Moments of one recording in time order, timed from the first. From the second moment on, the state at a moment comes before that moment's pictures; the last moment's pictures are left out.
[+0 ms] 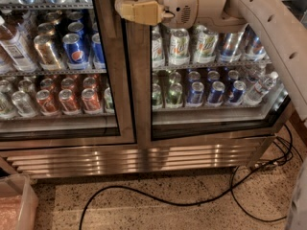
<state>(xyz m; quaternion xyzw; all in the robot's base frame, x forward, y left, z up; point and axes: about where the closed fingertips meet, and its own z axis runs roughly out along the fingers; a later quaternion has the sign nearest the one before) 0.586 0.052 1.053 -0.53 0.46 0.51 0.49</state>
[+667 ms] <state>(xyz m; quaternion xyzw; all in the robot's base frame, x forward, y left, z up) 0.575 0.053 1.055 -0.53 0.48 0.50 0.49</state>
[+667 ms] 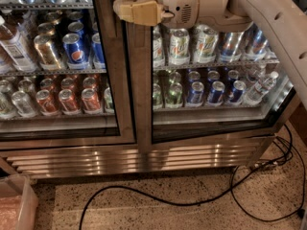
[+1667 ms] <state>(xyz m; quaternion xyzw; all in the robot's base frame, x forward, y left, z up) 0.568 0.054 1.057 -0.54 0.51 0.48 0.47</state>
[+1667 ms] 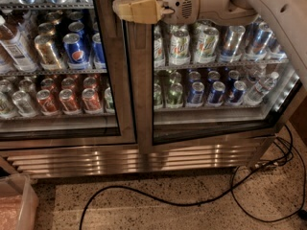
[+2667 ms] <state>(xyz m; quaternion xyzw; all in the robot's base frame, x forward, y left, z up) 0.551 0.049 1.050 -0.54 0.56 0.46 0.43</state>
